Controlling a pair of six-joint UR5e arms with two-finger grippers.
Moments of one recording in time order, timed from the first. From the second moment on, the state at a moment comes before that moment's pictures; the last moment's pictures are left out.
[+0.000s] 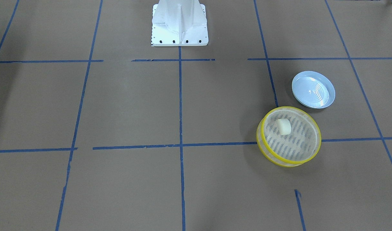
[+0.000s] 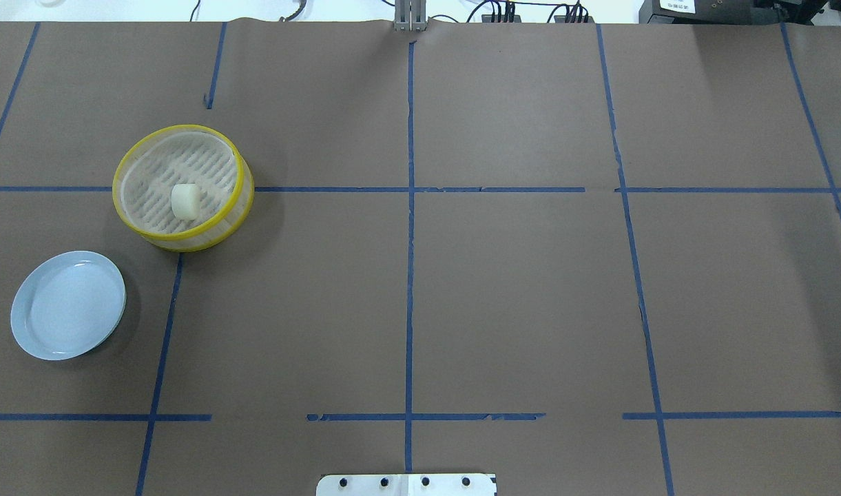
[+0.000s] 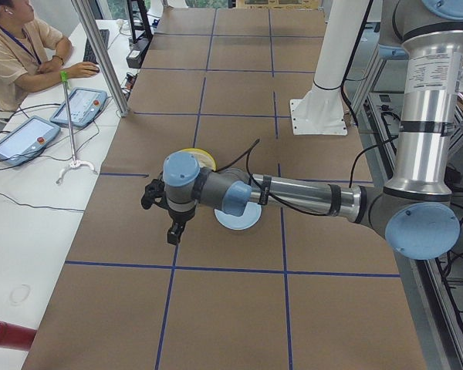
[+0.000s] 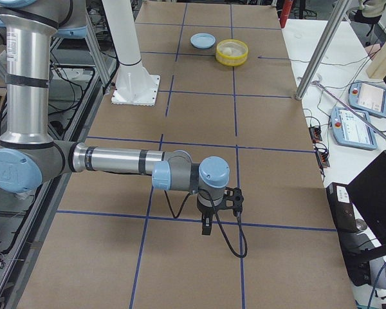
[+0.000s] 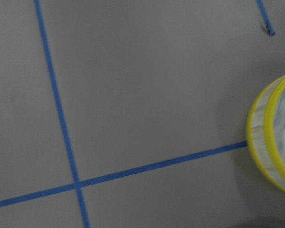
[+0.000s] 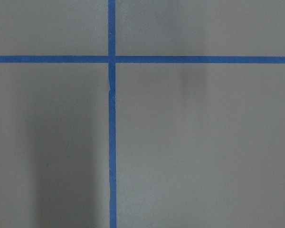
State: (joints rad) left arm -1.53 -1.57 -1.66 -1.72 -2.37 0.05; right arm 1.57 -1.68 1.65 -1.57 2.29 0.01
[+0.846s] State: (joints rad) left arm -1.61 -1.52 -1.62 -1.54 -2.37 0.15; right arm 1.57 -1.68 1.65 -1.57 2.29 0.01
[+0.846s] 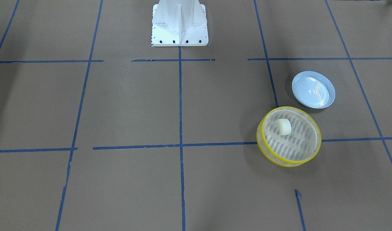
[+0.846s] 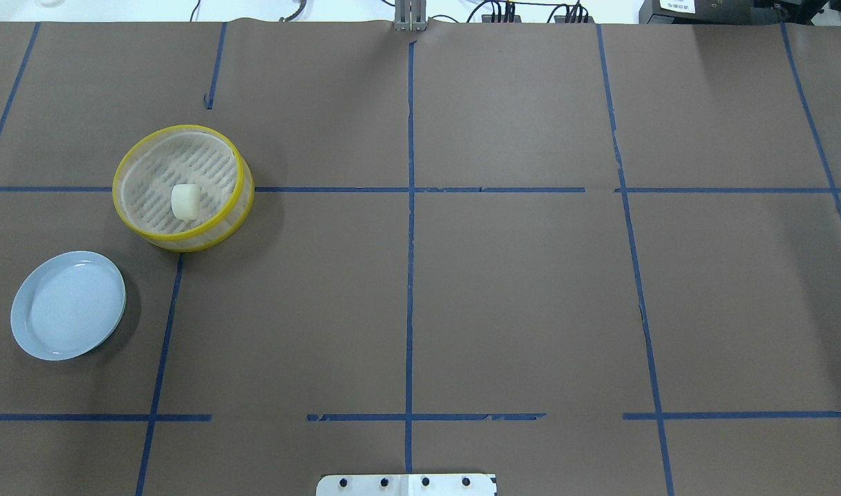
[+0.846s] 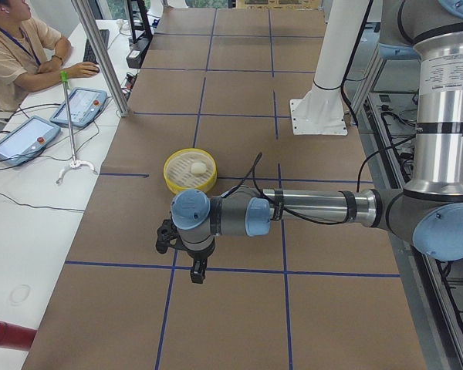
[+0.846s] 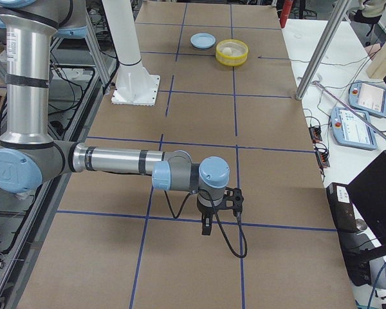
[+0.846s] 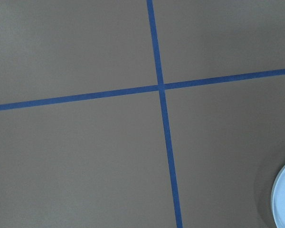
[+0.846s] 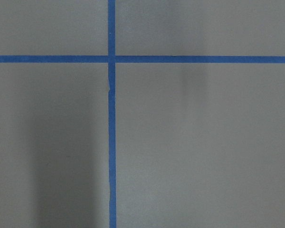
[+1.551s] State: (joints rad) left arm -1.60 -1.54 -1.63 -1.50 -2.37 0.15; right arm 1.57 -1.68 1.65 -1.57 2.29 0.01
